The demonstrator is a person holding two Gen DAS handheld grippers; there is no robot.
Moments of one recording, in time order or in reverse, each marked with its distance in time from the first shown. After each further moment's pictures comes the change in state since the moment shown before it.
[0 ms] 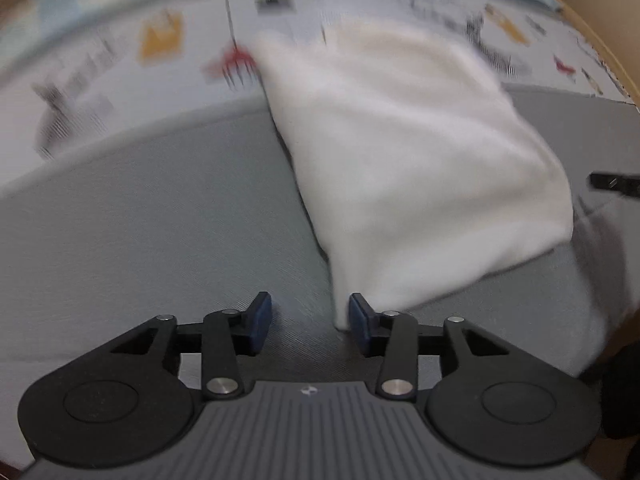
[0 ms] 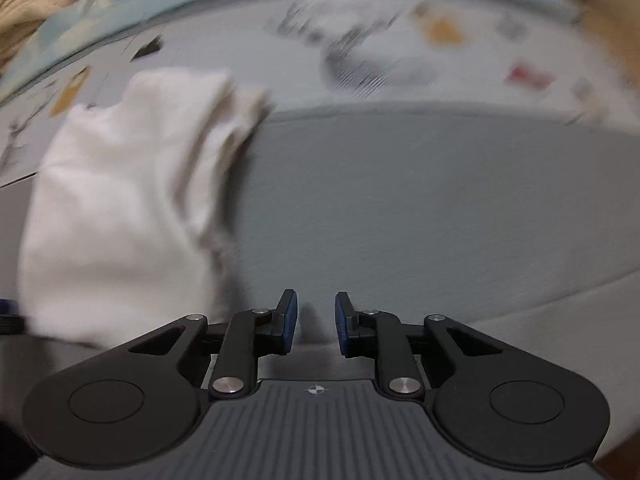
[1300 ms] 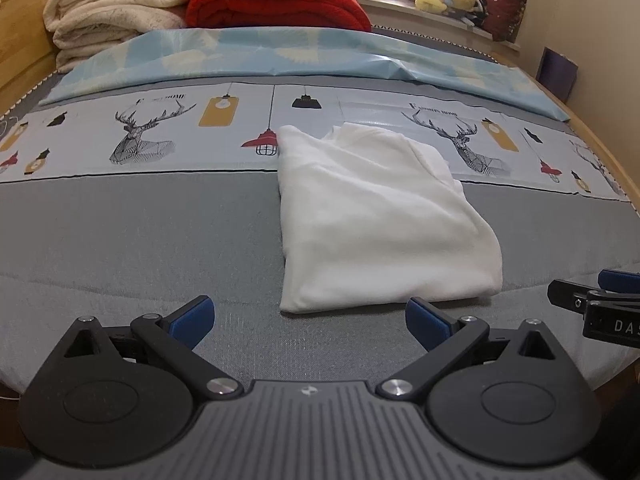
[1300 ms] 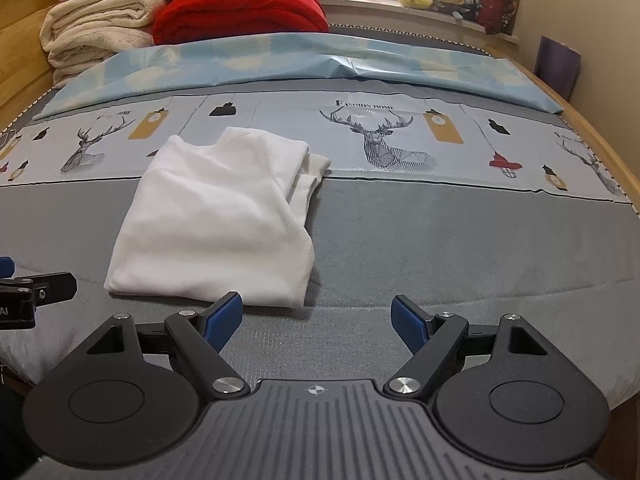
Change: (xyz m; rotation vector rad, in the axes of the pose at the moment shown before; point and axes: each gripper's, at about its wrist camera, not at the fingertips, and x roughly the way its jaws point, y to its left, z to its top) left arm -0.075 -0.066 -0.068 -0.227 -0.299 0.060; right arm -0.115 0.052 -0.093 -0.104 -0.255 0.021
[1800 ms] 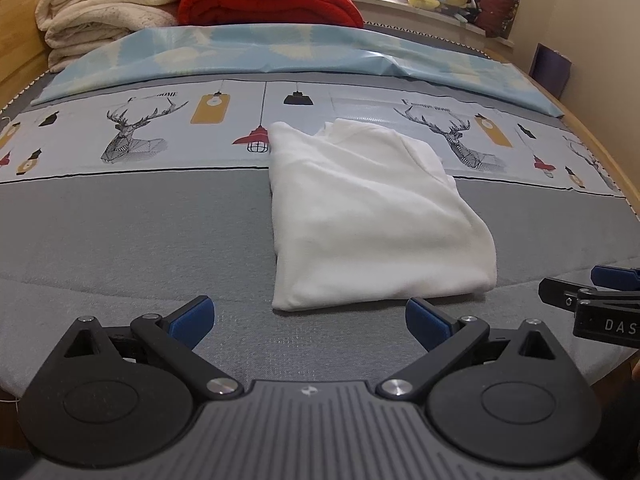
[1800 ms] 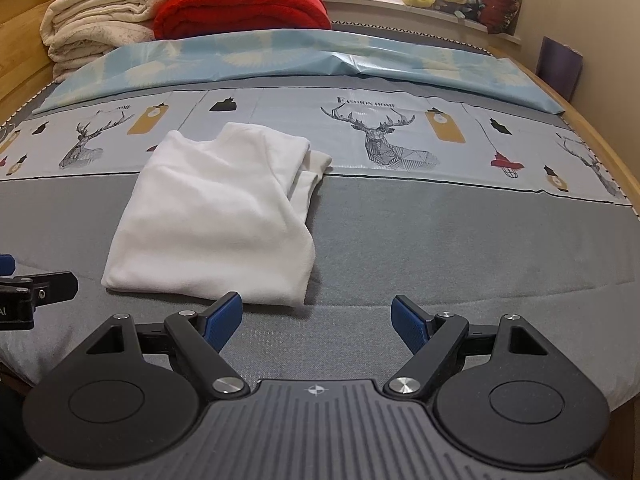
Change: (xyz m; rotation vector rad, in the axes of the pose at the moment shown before) left arm 0.002 -0.002 0.000 0.010 0.007 -0.018; right arm 0.004 0.003 -0.001 -0.016 0.009 -0.004
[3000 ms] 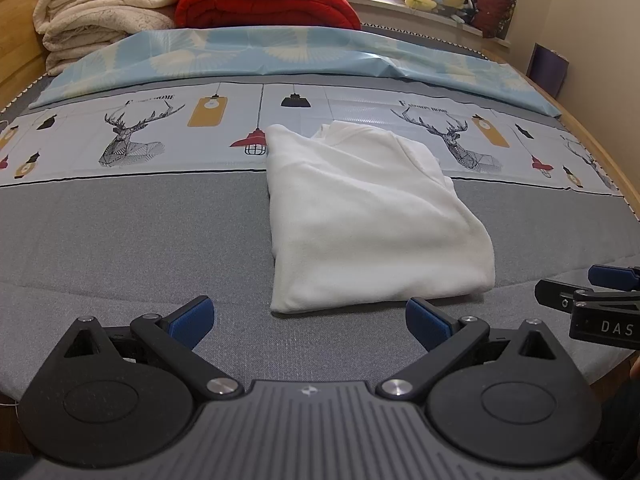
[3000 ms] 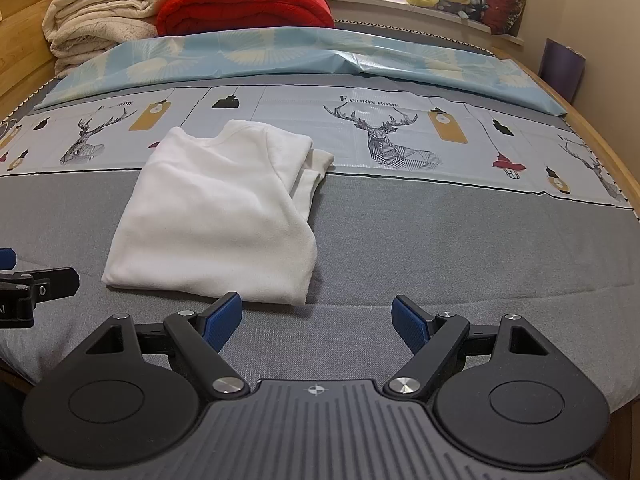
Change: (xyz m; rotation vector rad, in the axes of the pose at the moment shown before) left arm 0.001 -0.001 0.001 0.011 -0.004 -0.003; right arm 0.000 0.002 0.001 -0.003 0.002 -0.002
